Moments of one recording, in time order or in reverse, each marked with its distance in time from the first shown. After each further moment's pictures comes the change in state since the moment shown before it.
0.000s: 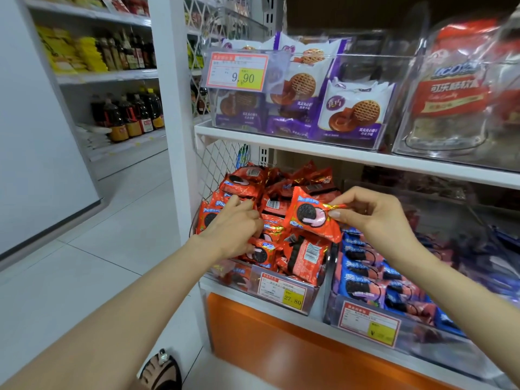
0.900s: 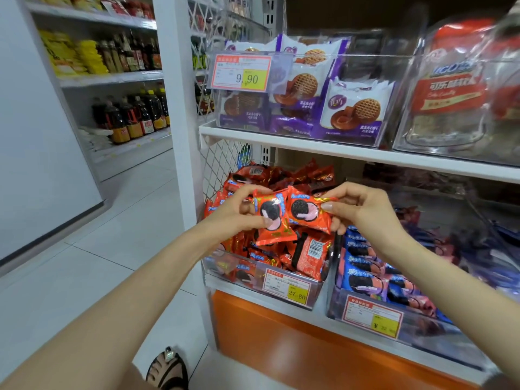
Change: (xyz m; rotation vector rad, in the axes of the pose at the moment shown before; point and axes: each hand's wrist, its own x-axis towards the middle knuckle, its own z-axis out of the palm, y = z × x) left_hand -0.025 0.002 -0.029 -1.585 0.096 -0.391; right_hand 0.007 -0.002 0.014 0.163 -0.016 0.118
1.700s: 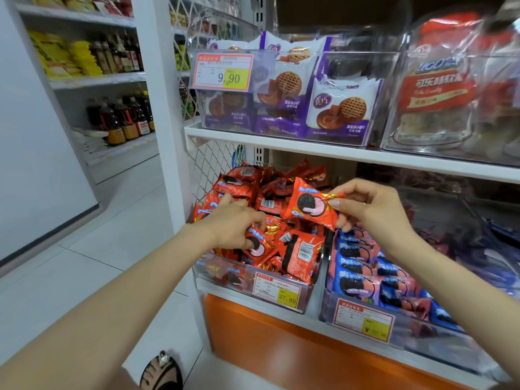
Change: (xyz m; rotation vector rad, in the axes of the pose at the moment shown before) left_hand 0.038 -0.013 0.005 1.412 -0.209 0.216; right_hand 0.000 0.001 -0.022 0.005 0.060 -0.019
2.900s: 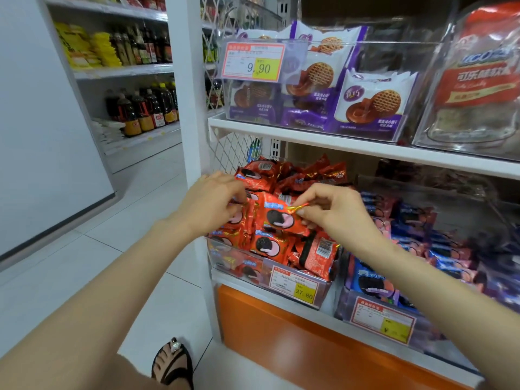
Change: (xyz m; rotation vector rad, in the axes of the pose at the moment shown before) left_hand -0.045 -0.036 -0.015 -0.127 0.376 -0.201; right_hand 0.006 0.003 0.063 -0.304 -0.186 -0.095
